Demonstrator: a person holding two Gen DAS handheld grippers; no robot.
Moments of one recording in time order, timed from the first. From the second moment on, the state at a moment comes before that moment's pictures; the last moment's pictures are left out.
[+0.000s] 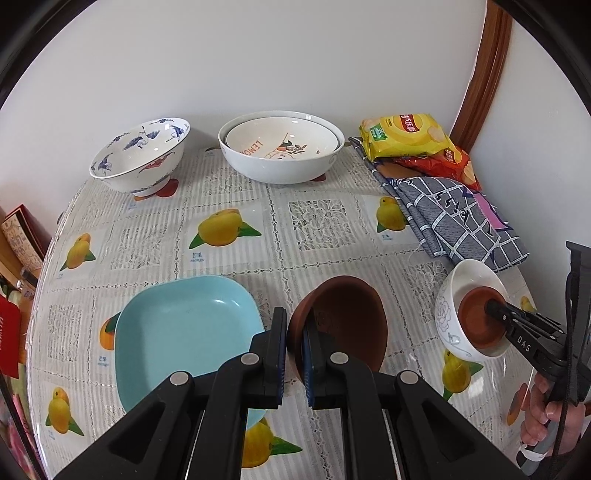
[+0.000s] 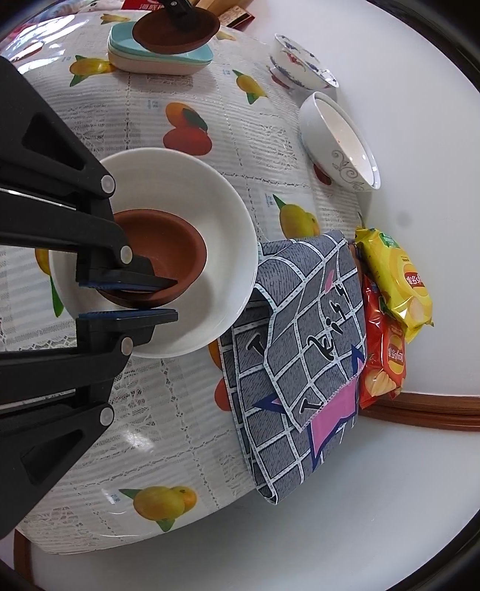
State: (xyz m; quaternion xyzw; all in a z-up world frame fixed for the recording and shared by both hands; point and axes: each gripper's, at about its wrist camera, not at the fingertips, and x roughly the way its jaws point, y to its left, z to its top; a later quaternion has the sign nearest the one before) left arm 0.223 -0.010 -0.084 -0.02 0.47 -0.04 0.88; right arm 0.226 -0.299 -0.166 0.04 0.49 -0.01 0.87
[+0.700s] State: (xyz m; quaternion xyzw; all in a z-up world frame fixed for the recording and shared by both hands) left arm 0.231 -0.015 -0.092 -0.01 0.47 -0.03 0.88; right arm 0.237 -0.277 -0.179 -0.07 0.48 -0.05 0.87
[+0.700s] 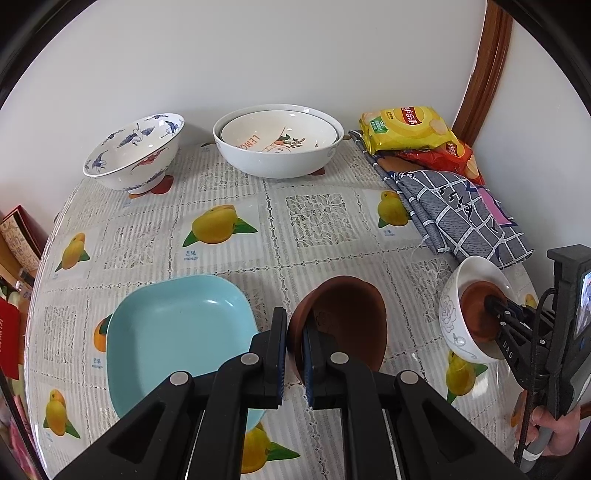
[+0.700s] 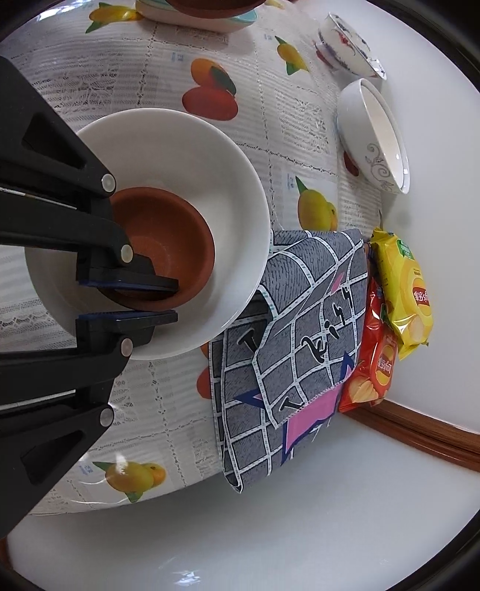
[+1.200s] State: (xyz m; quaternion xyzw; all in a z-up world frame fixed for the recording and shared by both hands) left arm 0.233 -0.015 -0.094 -0.01 0.48 -0.03 0.88; right arm 0.242 -0.267 -0.184 -0.07 0.49 -0.02 0.87
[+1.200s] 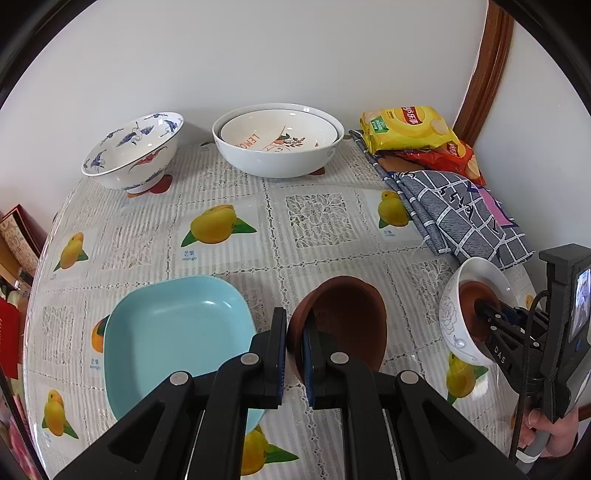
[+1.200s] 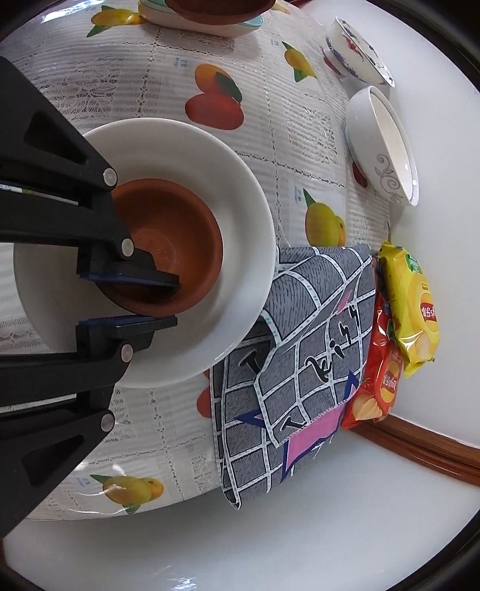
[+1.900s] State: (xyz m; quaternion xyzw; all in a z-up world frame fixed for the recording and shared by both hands) left arm 0.226 -0.034 -0.090 -0.01 0.47 -0.05 0.88; right arm 0.227 -0.278 -0.163 -0.06 0.48 -0.01 0.88
